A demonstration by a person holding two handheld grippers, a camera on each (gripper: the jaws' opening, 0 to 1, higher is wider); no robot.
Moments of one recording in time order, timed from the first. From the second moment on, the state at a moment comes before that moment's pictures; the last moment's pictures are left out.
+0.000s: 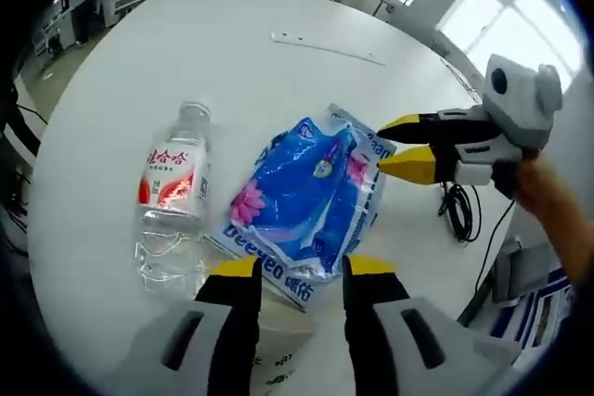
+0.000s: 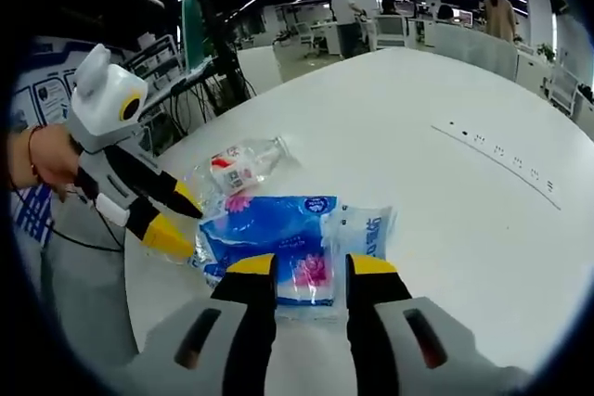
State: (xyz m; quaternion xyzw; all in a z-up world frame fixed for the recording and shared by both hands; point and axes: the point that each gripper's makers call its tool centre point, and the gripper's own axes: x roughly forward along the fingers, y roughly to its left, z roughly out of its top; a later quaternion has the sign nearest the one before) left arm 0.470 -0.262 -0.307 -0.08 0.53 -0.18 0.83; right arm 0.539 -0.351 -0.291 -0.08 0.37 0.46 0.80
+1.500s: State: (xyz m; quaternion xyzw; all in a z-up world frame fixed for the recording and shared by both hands) left arm 0.474 -0.265 -0.312 -0.09 0.53 -0.17 0.82; right arm 0.549 -0.360 -0.303 -0.06 0.38 0.45 0.81
